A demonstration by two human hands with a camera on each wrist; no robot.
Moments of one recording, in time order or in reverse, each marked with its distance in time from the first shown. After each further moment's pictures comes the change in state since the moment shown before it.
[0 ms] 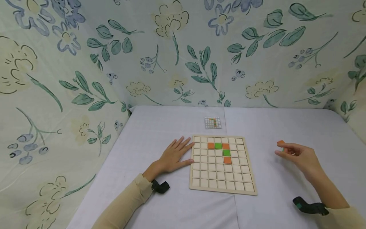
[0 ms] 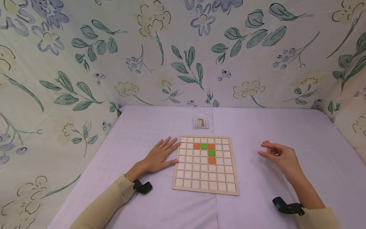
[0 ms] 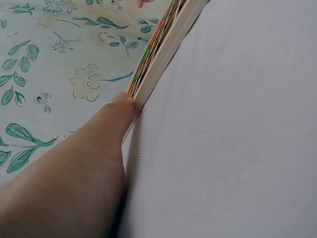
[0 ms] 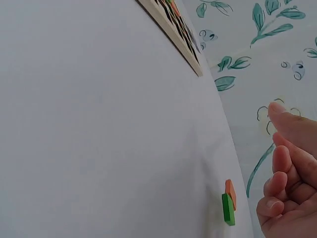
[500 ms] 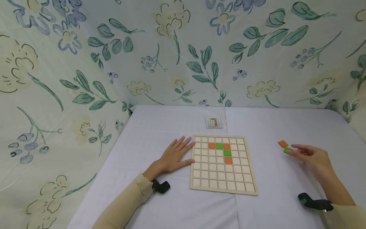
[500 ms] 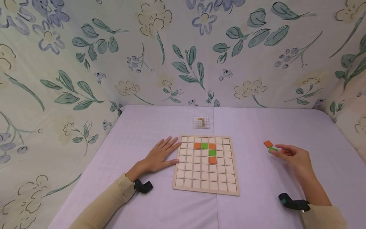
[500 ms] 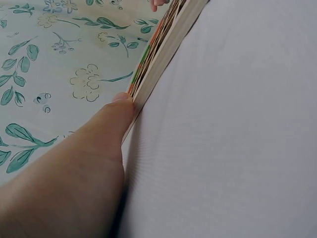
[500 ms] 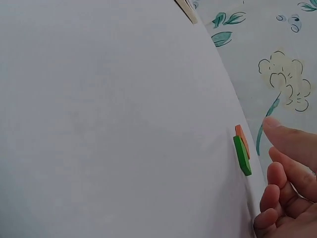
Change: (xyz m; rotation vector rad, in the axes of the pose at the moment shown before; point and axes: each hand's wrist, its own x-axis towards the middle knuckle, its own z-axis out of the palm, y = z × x) left_hand 0.000 0.000 -0.001 -0.004 -0.009 -0.006; right_hand 0.013 0.039 -0.022 0.119 0.010 0.197
